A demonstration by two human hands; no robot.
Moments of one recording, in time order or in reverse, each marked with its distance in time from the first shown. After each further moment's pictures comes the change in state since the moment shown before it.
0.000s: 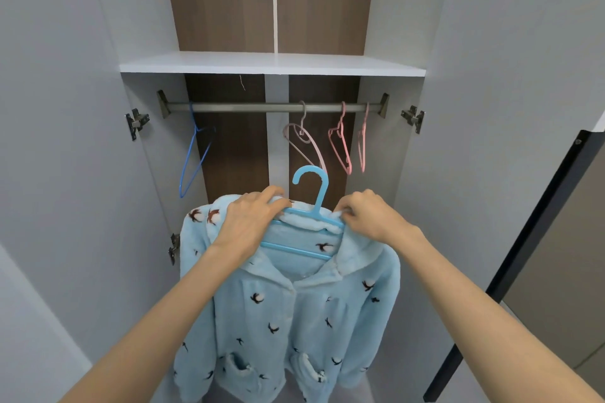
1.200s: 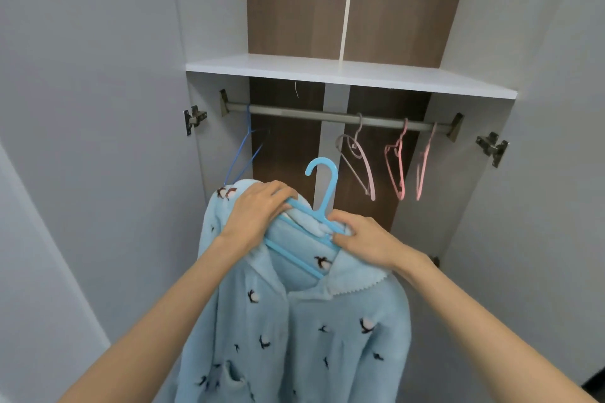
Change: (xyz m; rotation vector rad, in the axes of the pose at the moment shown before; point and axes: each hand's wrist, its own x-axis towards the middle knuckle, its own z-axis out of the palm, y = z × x) left_hand 0.025 -0.051 0.015 -0.158 0.164 -0.112; right_hand 0.062 -0.015 0.023 0.433 -0.240 -0.246
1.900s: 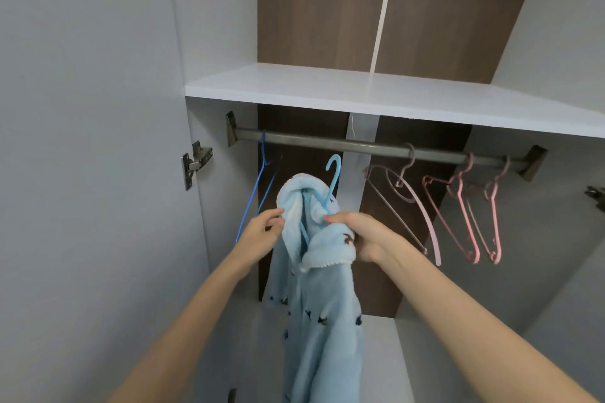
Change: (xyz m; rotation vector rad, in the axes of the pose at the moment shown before) left_hand 0.099 -0.192 0.083 -0.873 -0.157 -0.734; right_hand 0.266 -0.003 -0.002 1.040 0.089 0.600
